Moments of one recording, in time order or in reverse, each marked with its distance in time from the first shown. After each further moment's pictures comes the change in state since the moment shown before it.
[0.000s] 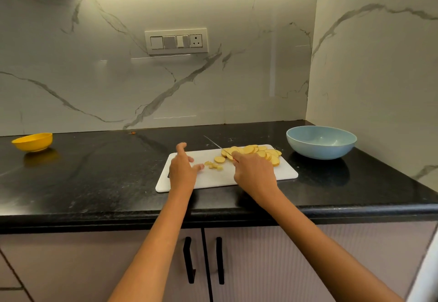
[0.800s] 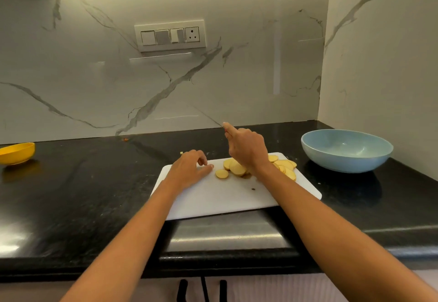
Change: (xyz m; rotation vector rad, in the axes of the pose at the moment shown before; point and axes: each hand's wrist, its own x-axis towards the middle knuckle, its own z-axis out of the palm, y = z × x) left_hand 0.081 -0.022 0.031 0.290 -0.395 0.354; right_hand 0.123 0.025 0.046 0.065 0.246 -0.147
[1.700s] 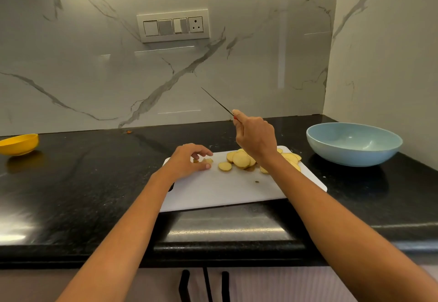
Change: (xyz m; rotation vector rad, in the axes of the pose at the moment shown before) left_hand -0.006 -0.002 -0.016 -0.152 -0.089 0.004; right_hand 0.001 0.006 -0.005 0.145 0.105 0.065
